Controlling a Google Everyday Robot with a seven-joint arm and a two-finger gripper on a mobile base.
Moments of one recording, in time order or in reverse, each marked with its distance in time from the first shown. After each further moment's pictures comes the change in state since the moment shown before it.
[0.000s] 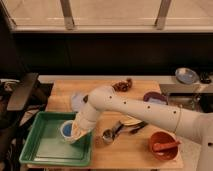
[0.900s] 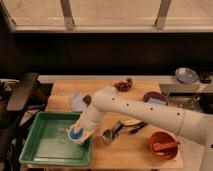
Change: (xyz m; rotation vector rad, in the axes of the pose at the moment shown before) arm 0.020 0.007 -0.007 0.018 0.054 0.032
